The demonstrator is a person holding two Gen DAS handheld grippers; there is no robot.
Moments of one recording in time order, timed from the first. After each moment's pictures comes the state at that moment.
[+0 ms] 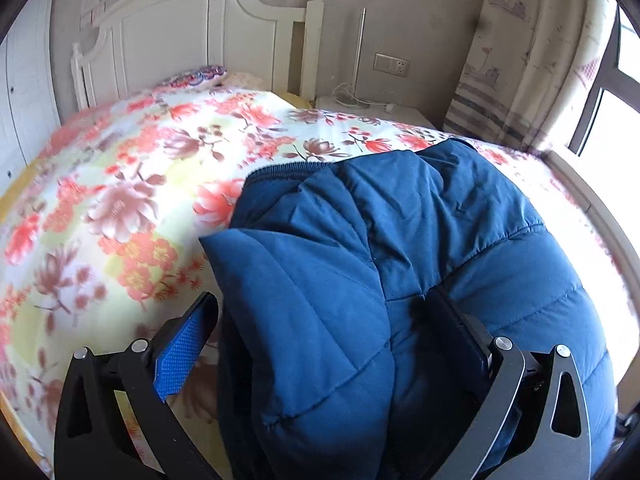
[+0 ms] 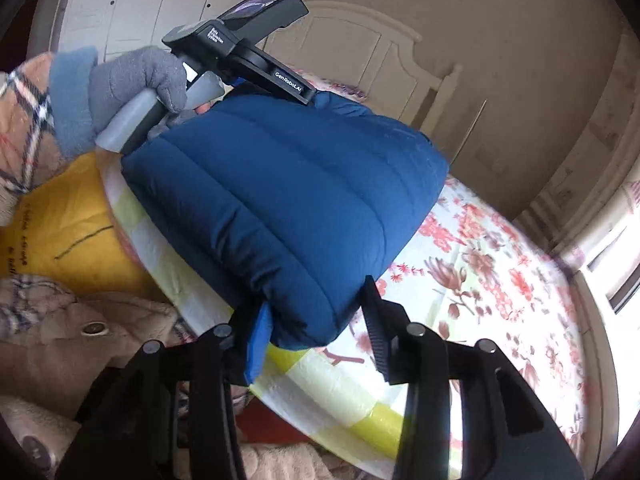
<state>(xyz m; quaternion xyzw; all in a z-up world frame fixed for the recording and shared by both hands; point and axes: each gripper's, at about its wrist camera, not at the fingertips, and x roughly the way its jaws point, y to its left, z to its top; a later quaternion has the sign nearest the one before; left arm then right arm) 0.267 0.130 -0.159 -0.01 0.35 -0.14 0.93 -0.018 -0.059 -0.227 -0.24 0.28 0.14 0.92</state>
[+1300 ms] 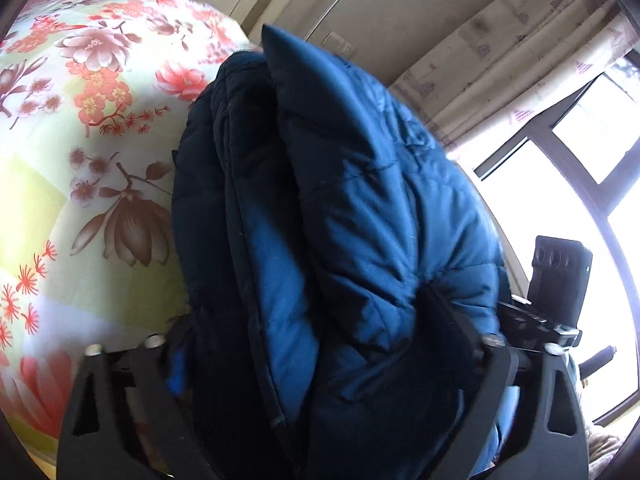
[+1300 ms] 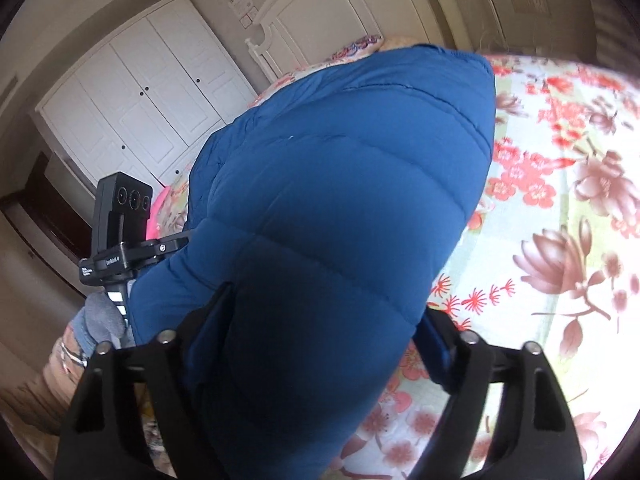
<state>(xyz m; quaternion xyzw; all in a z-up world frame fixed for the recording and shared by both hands) 0.205 0.179 -0.218 -0.20 0.39 -0.32 0.84 0.149 -0.096 -0.200 0.09 0.38 0.29 0.87</state>
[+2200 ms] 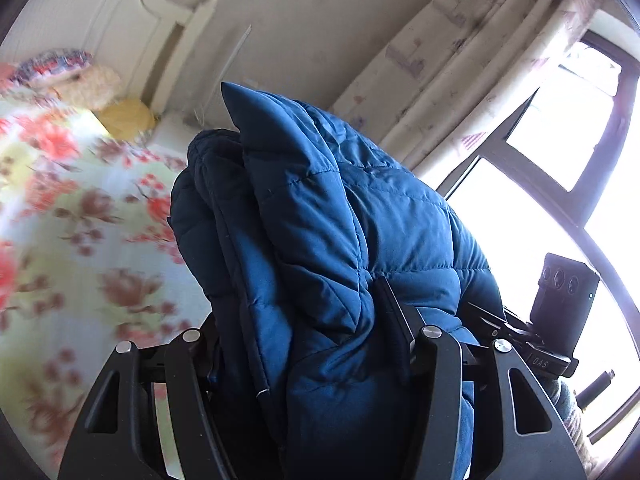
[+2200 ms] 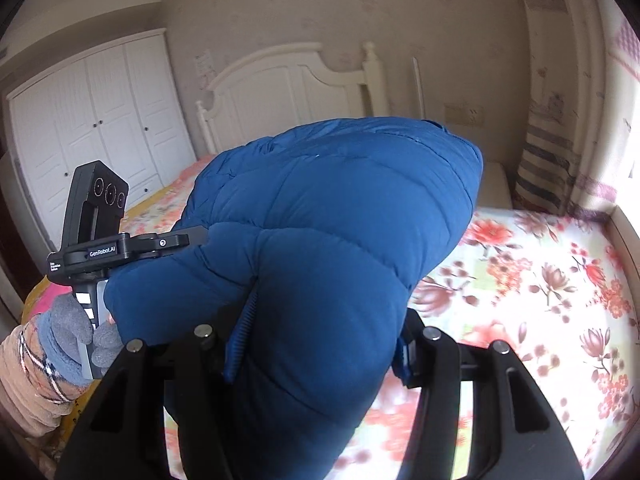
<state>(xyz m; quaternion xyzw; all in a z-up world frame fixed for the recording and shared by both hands) 0.328 0.010 -0.113 -0.18 0.31 -0.39 0.85 0.235 -0.237 -0.096 0.03 0.27 0.16 0.95</state>
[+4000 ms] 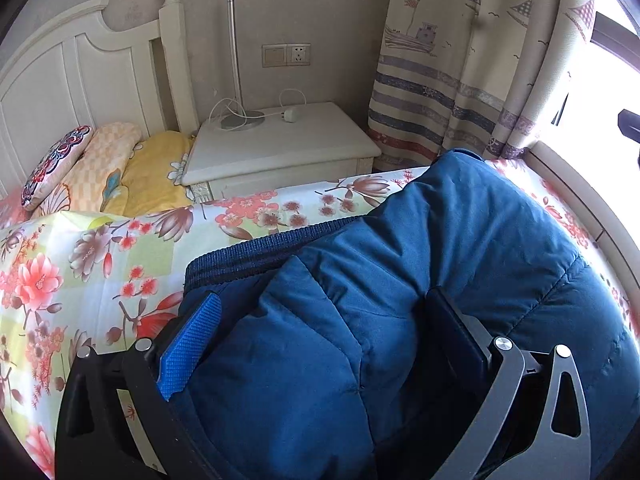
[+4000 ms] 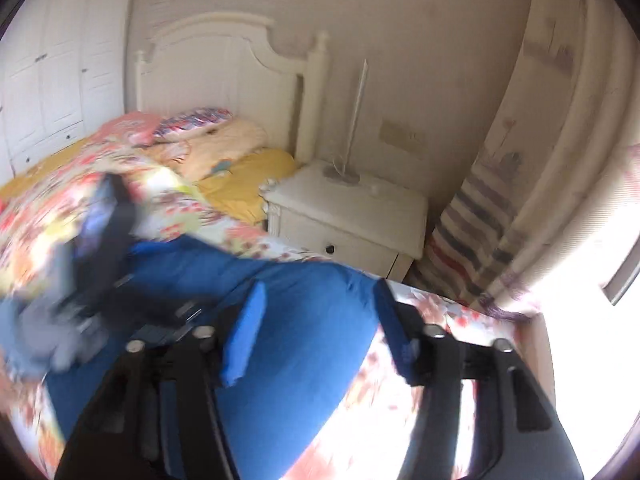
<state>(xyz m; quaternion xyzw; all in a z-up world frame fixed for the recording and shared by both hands) 0.478 -0.142 -0.129 0.07 0.35 -0.24 0.90 0.377 -0.266 -0.050 -0.12 0.30 0.04 0.95</state>
